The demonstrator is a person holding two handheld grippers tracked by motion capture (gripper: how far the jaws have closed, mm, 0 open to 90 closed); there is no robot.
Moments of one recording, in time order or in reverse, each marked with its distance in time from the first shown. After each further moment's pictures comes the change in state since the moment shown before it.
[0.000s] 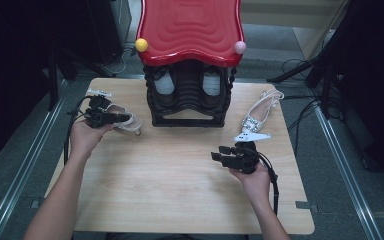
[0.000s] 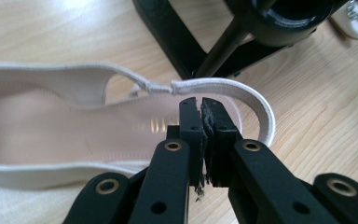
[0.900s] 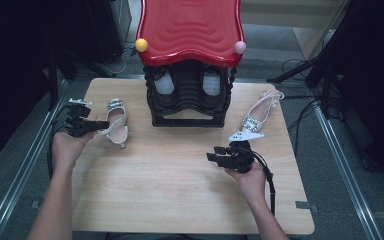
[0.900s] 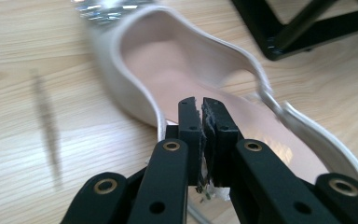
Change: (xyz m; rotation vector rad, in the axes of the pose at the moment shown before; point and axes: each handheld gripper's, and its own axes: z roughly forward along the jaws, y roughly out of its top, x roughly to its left) left arm 0.037 -0.037 -0.030 -0.019 0.166 -0.088; right arm 0.005 0.003 0.013 0.025 0.023 -0.018
